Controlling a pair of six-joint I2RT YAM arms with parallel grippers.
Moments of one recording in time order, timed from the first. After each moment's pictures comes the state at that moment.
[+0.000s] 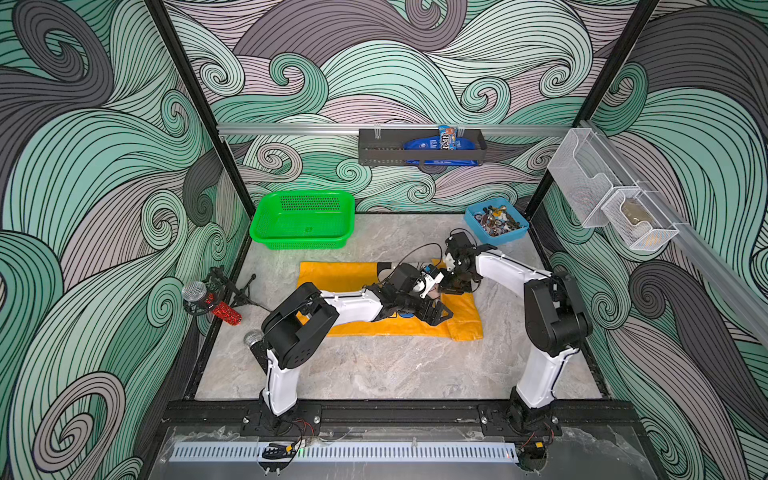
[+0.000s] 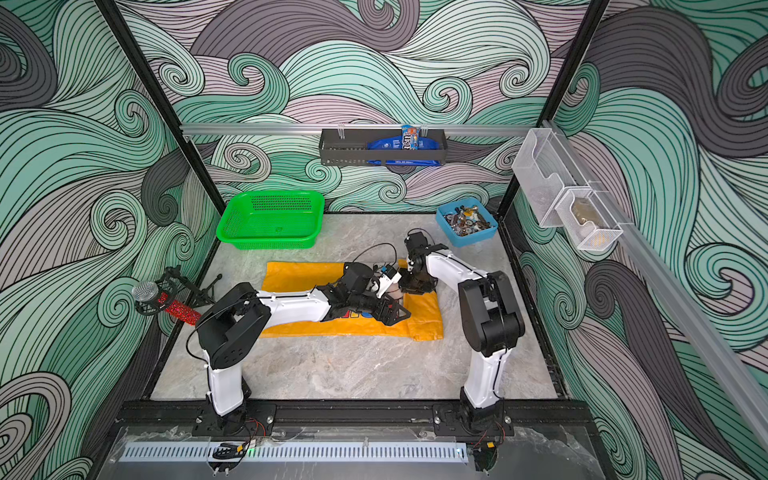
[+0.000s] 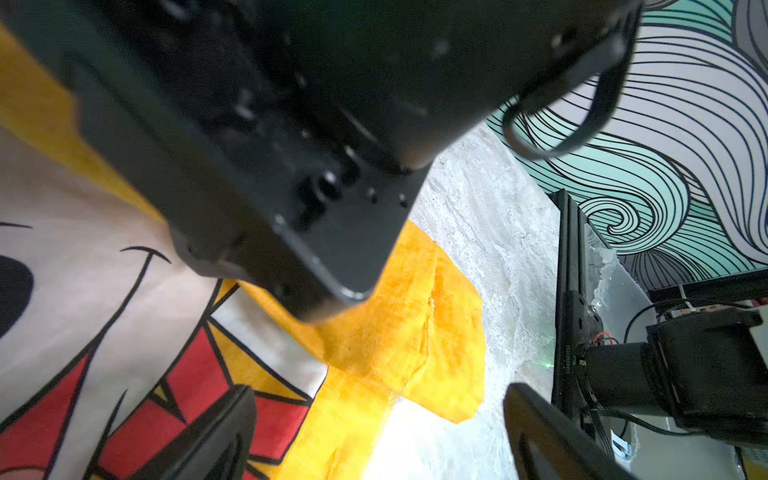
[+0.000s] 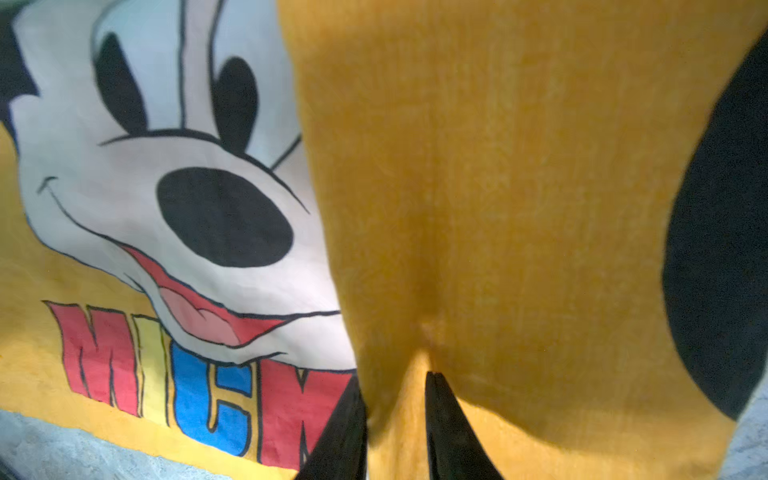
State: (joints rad) left arm -0.83 1.92 1.13 0.16 0.48 -0.30; right arm 0.30 1.87 1.31 -0.78 -0.17 0.39
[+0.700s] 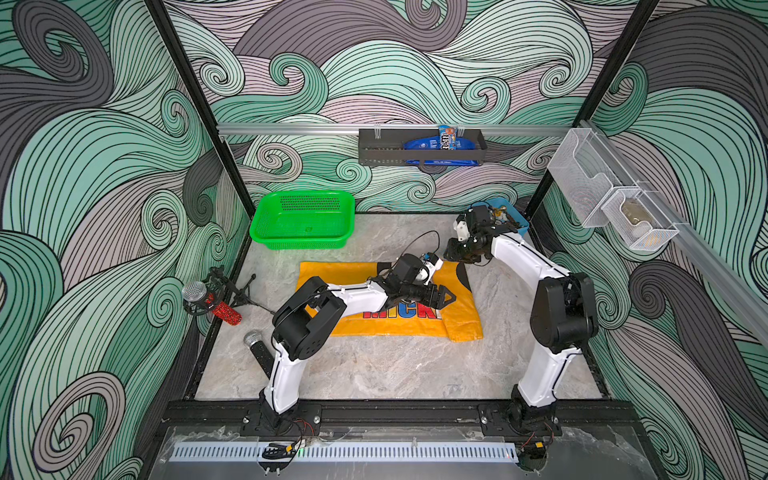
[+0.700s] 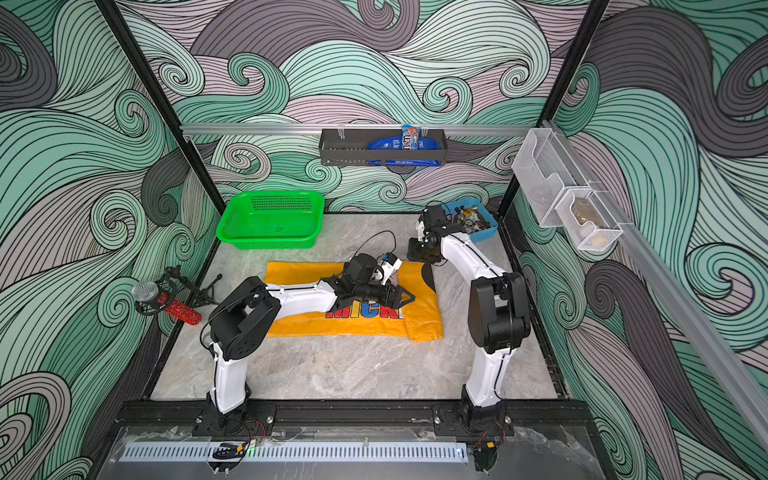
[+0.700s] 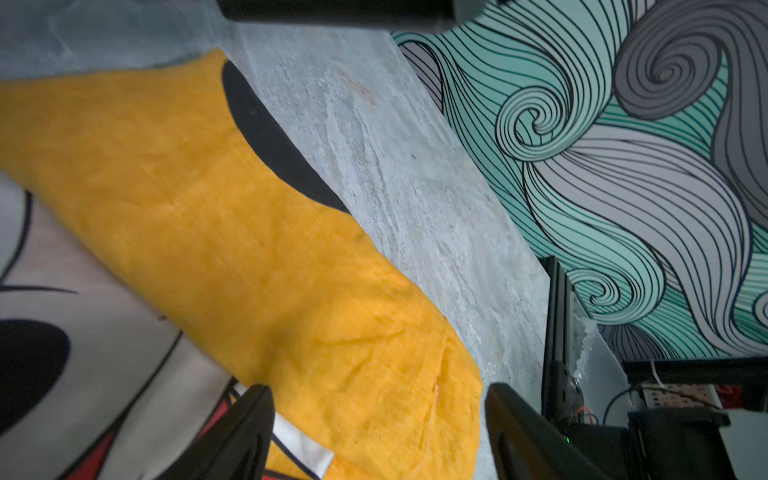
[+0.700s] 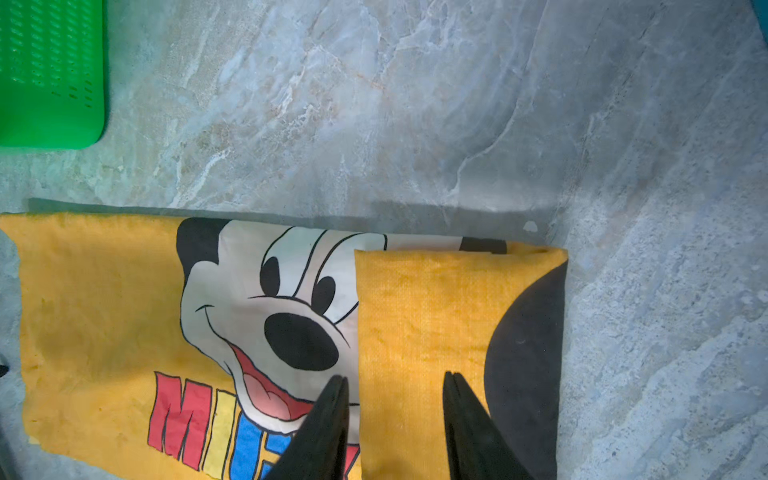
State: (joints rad) left arm -0.78 2.05 1.29 0.19 0.48 -0.49; right arm 0.19 1.88 1.51 -0.74 -0.16 0.25
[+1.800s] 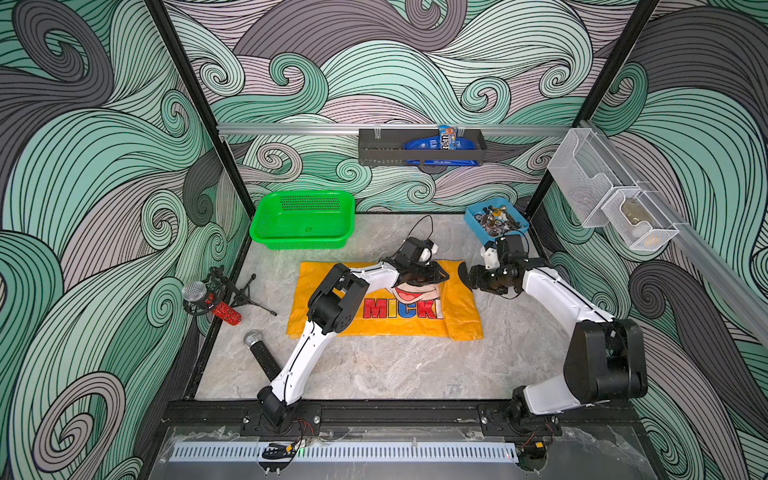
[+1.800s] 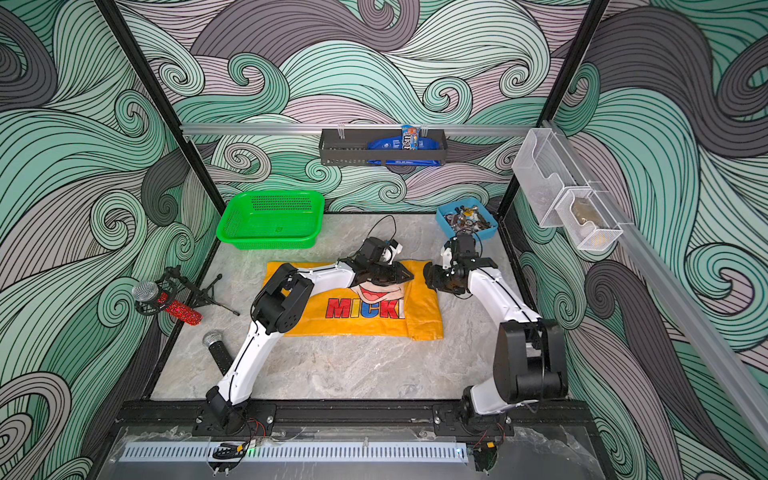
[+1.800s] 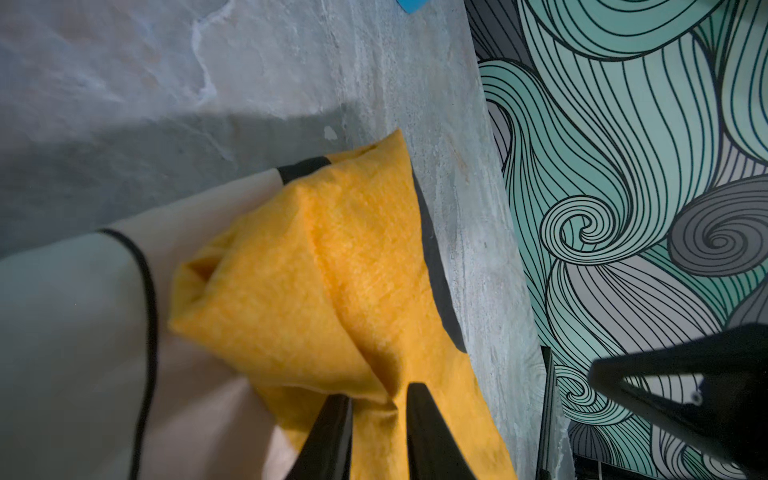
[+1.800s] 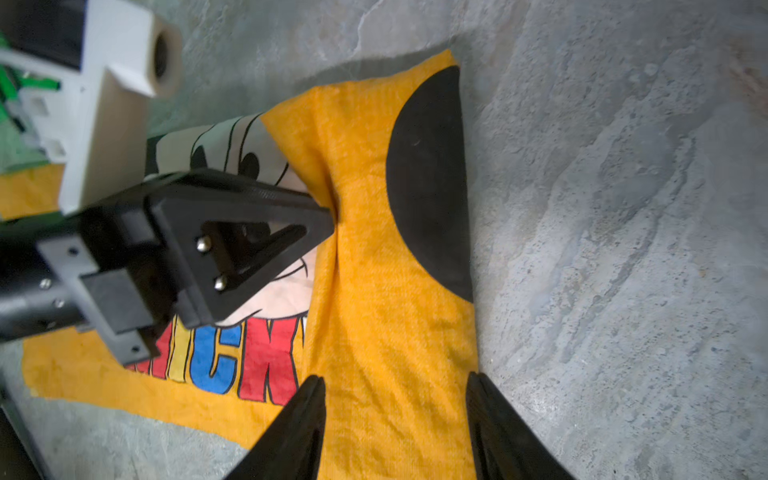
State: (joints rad) left arm -0.70 2.43 1.77 0.03 0.58 -0.68; right arm 0.08 1.47 1.02 -0.68 -0.24 0.26
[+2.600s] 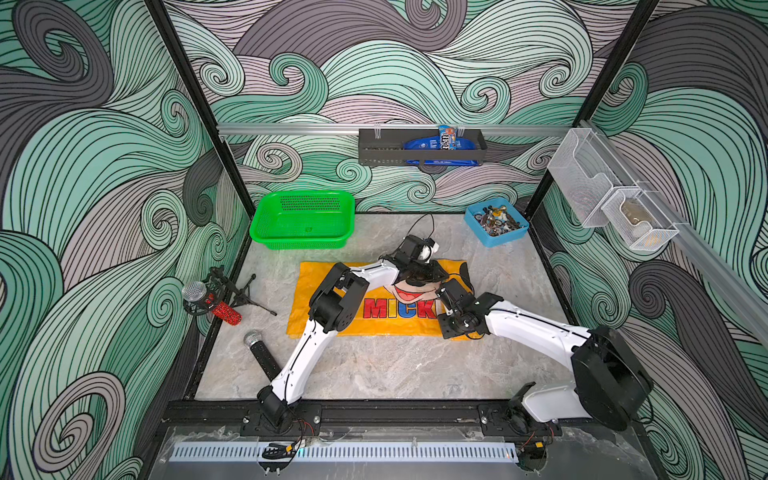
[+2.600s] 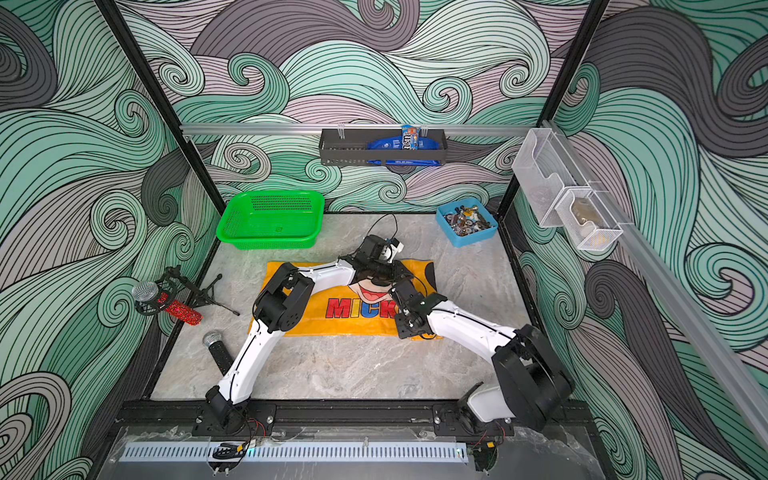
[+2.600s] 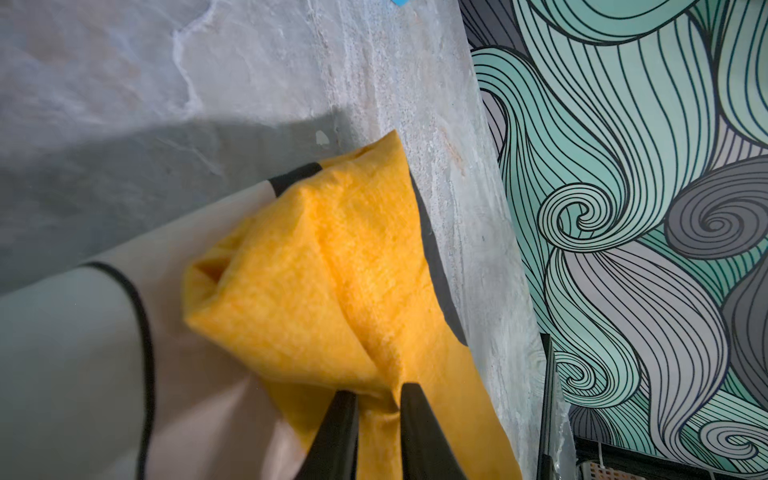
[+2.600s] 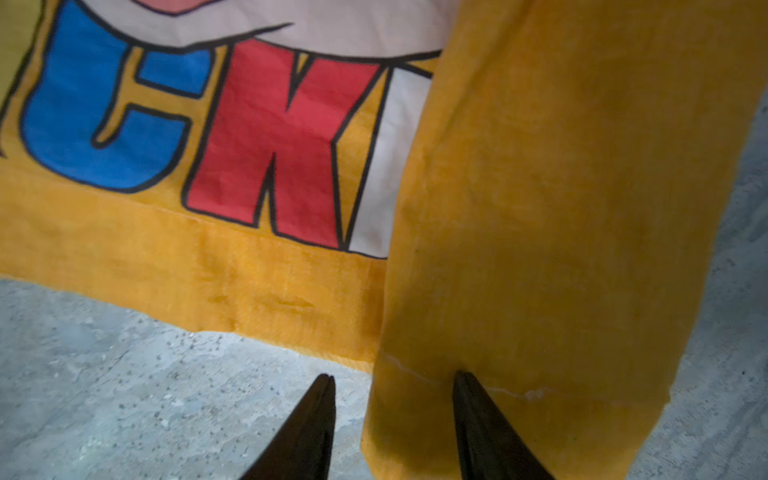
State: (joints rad) left arm -0.68 2.46 1.81 -0.01 0.62 -0.64; right arm 0.64 1.43 0.79 -0.69 0.18 0.40
